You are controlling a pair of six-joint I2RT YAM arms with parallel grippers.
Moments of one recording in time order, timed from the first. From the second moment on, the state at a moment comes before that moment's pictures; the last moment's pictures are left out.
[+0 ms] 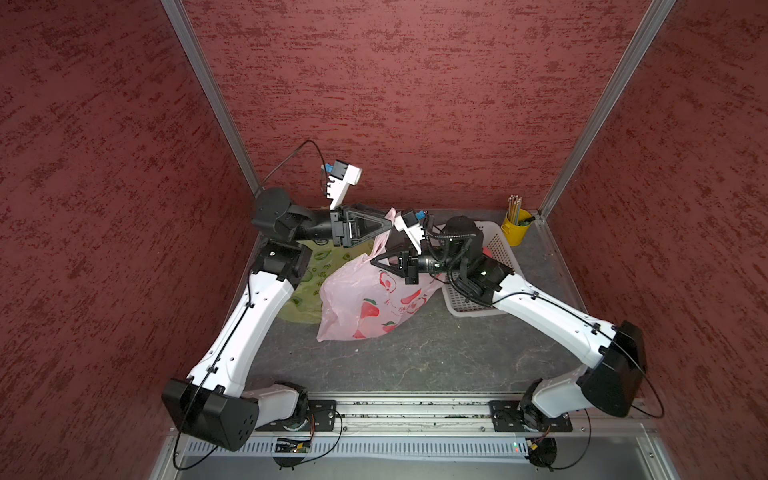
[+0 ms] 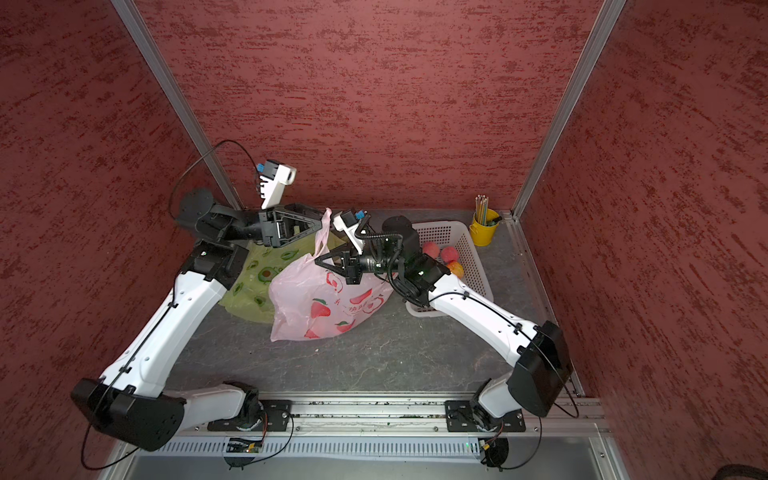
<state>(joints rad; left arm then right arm) -0.21 1.24 1.36 0.25 1.26 -0.99 0.77 1.46 1.31 0.10 -0.77 0.42</state>
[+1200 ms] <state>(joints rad) -0.33 1.13 1.22 -0.22 0.74 -0.52 0.80 1.54 1.53 -0.21 -0.41 0.52</state>
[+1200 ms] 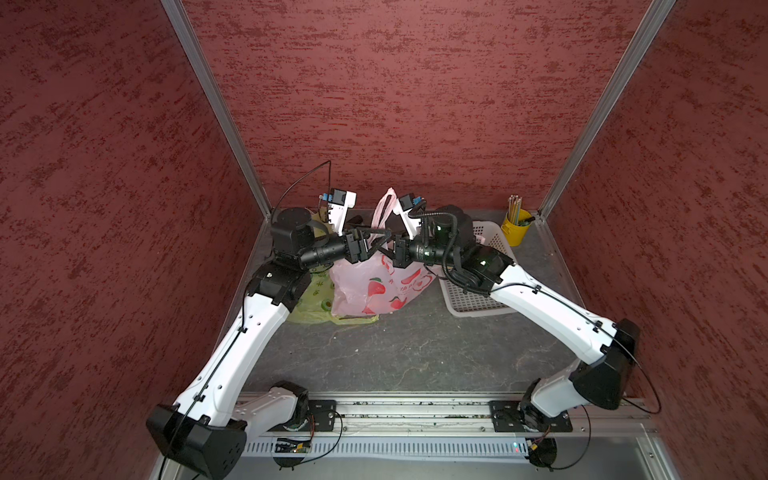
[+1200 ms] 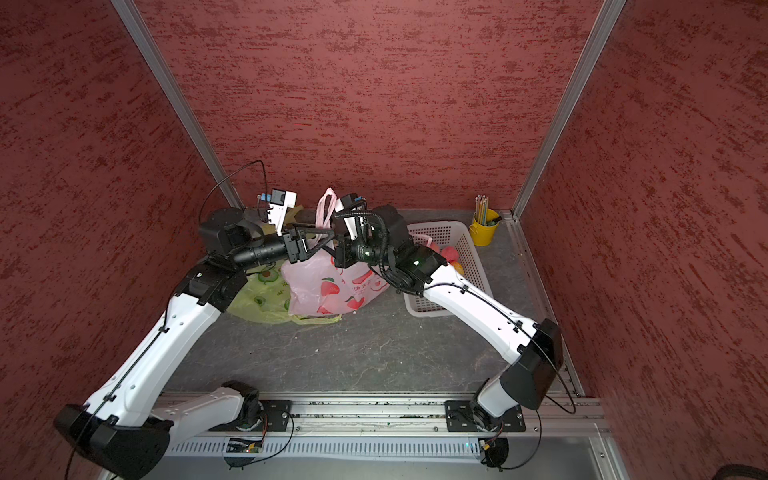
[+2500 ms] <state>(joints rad) -0.26 1.18 1.15 -0.17 0.81 -0.61 0.73 1.12 1.50 -0.86 0.28 0.48</state>
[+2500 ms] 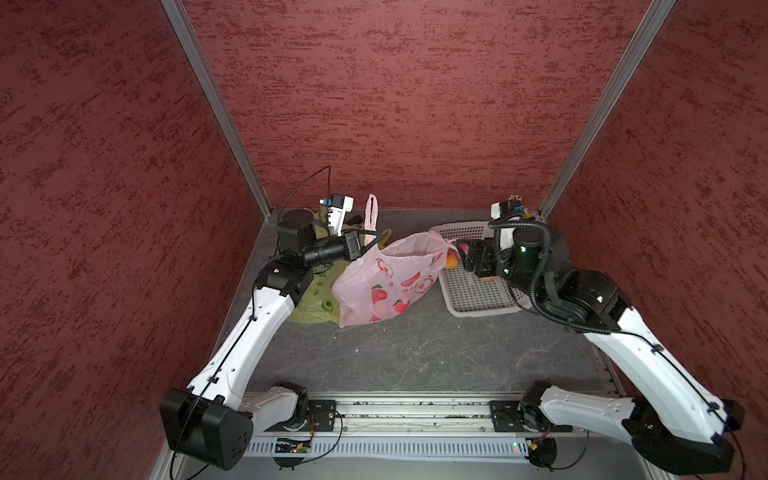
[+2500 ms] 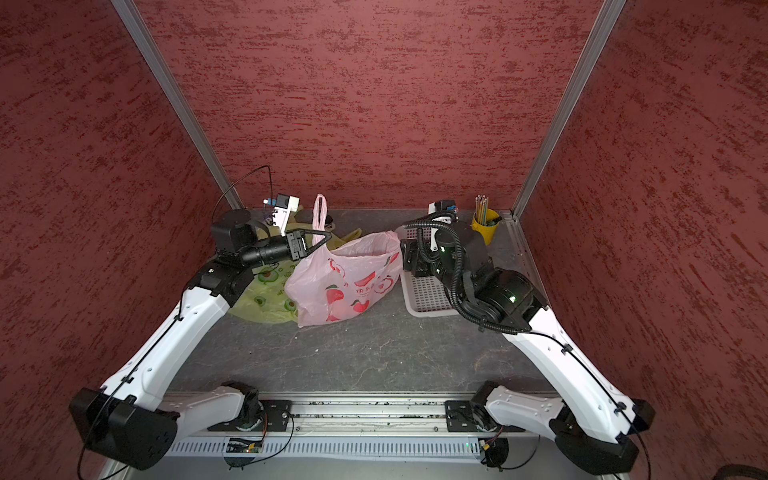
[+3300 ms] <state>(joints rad) -0.25 1.18 1.14 -0.16 0.84 -0.61 0.52 1.11 1.32 -0.73 0.06 0.47</state>
